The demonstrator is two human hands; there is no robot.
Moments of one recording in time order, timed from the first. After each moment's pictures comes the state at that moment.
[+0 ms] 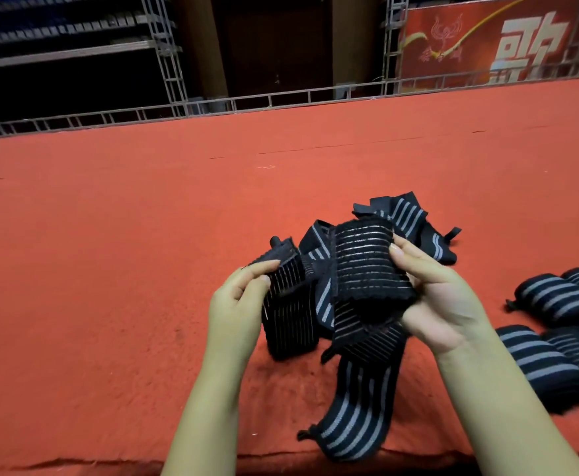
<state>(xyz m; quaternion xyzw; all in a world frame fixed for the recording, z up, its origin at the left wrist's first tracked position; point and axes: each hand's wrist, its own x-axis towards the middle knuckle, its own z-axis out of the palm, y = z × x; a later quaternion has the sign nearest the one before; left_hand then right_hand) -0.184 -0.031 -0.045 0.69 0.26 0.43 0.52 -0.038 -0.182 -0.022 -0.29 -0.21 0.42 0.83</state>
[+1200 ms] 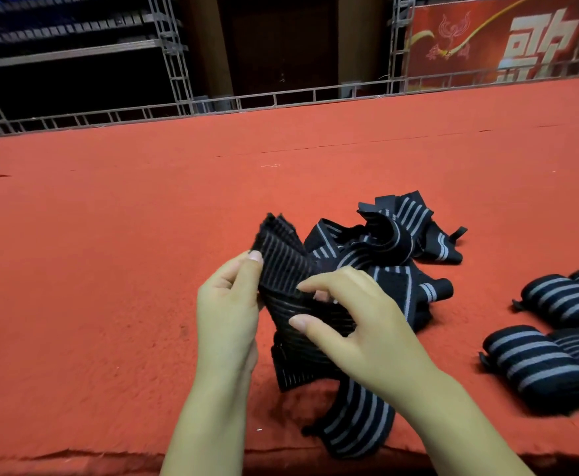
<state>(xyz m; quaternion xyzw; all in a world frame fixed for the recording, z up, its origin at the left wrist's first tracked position) -0.192 -0.055 -0.014 0.54 0.22 0.49 0.65 -0.104 -0.165 -0.038 -0.67 -0.56 -0.10 0.48</state>
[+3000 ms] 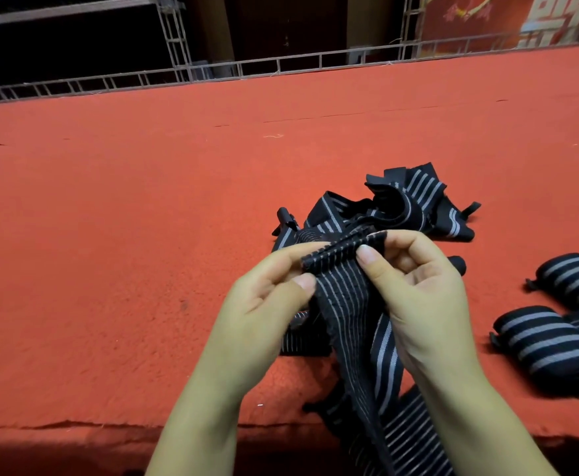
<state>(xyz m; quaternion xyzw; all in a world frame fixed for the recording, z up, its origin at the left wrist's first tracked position) -0.214 -0.072 -0.022 0.72 0.05 0.32 0.62 -0.100 -0.169 -0.031 -0.47 -0.27 0.14 0.83</state>
